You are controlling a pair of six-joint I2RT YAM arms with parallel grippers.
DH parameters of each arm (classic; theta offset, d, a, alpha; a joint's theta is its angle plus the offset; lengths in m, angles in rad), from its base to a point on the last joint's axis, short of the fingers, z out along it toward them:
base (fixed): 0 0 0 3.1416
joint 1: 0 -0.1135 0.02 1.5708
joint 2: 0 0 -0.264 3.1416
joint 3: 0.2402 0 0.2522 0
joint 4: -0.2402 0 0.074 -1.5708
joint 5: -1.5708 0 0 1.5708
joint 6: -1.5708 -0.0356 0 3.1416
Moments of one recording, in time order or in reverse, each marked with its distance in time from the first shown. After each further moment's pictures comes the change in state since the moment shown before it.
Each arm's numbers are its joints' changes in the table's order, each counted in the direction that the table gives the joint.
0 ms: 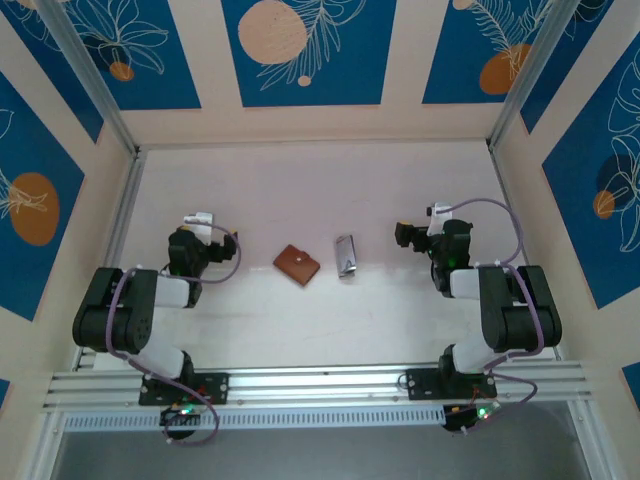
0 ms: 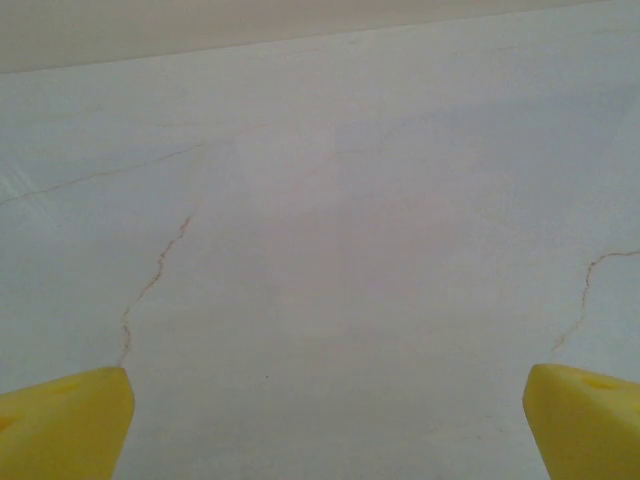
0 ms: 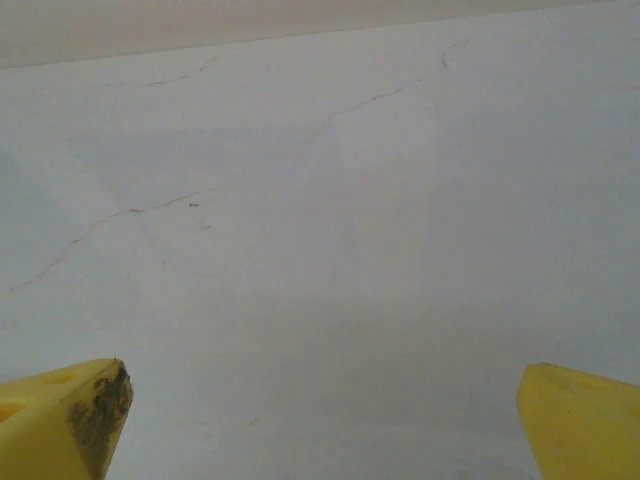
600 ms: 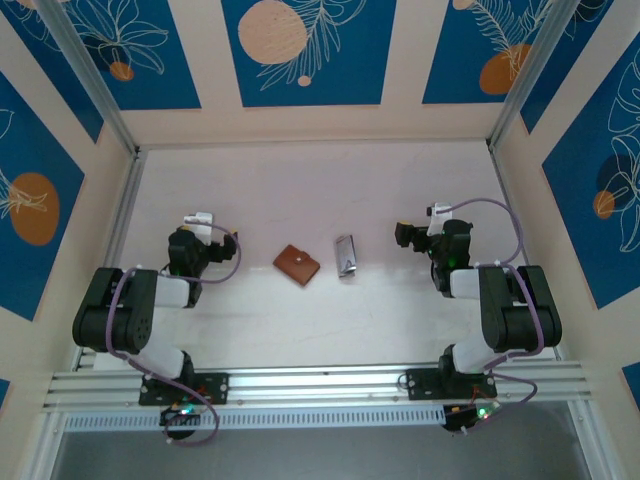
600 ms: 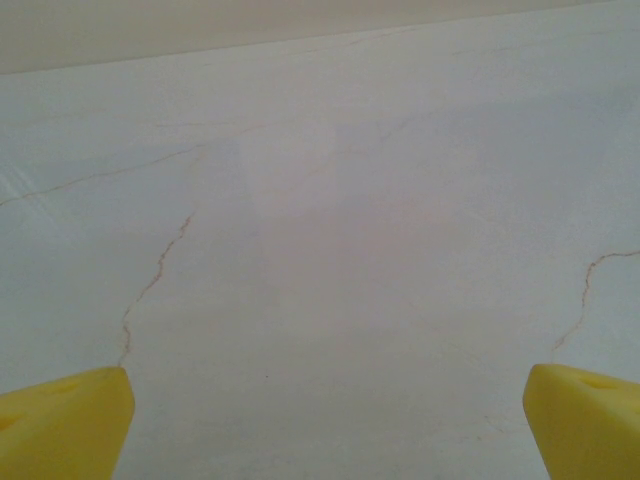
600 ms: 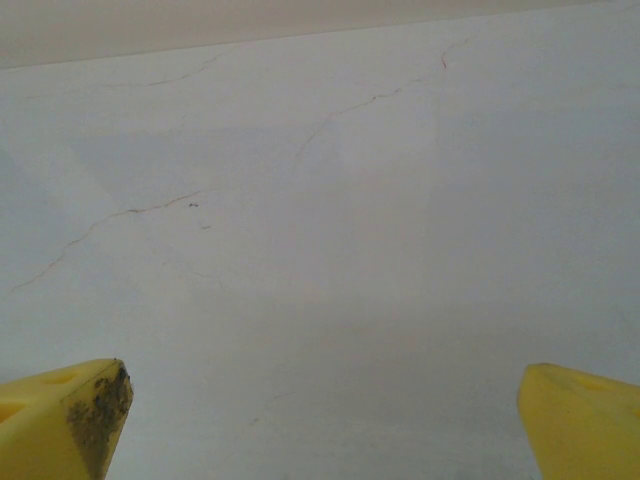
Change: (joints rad) left arm 0.000 0.000 0.000 0.000 0.000 0.000; right arm 0.000 0.000 0.000 0.000 0.001 0.000
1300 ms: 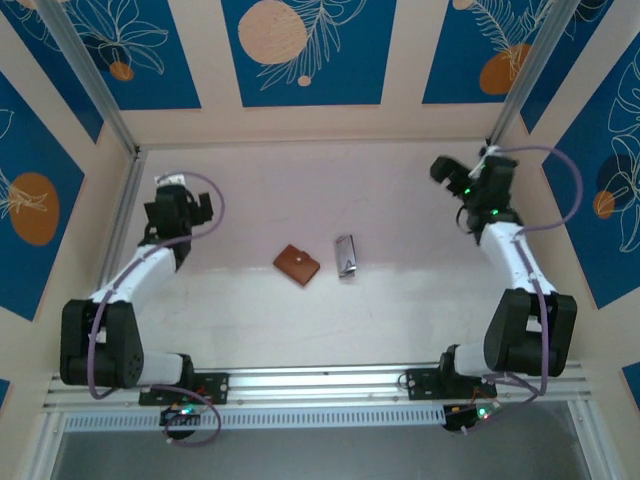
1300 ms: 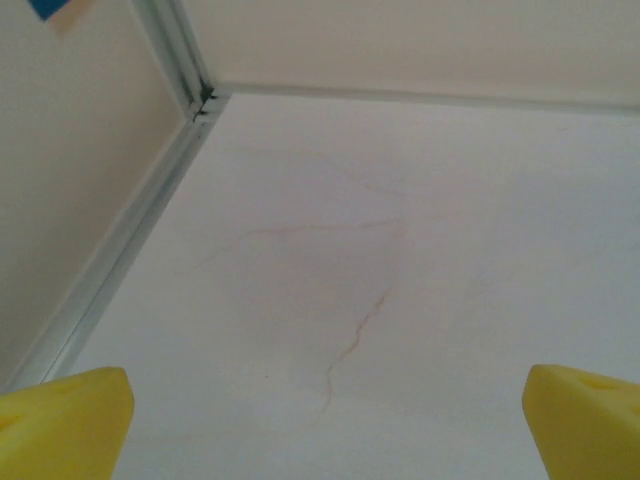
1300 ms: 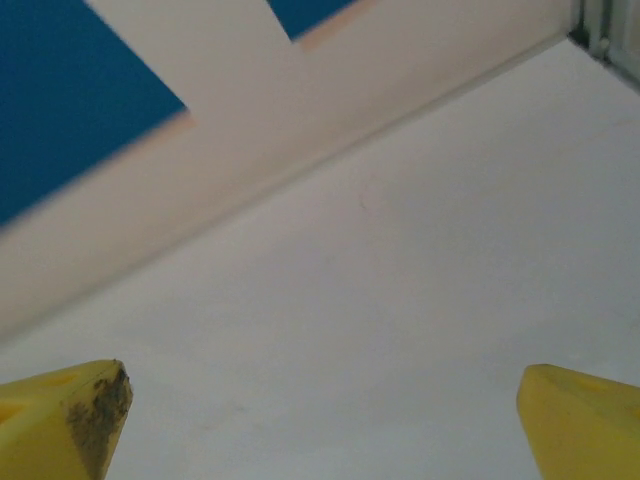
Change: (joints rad) left arm 0.003 -0.211 0.483 -0.837 0.365 0.182; right arm 0.190 -0.124 0.626 -0.800 0.072 -0.442
